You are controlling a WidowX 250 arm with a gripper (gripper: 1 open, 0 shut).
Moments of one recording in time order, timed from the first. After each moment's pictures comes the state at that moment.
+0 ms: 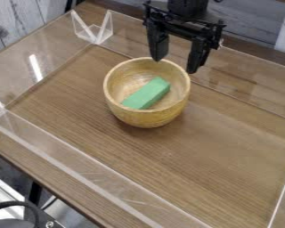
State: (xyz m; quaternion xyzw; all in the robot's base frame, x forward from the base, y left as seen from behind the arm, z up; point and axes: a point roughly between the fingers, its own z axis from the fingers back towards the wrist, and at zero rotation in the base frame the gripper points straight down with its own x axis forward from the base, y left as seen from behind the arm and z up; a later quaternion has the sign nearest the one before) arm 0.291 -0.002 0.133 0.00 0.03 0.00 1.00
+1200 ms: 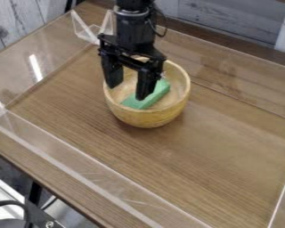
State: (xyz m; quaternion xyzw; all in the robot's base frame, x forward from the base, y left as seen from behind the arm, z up) arm 0.264 0.046 0.089 0.00 0.06 -0.01 1.00
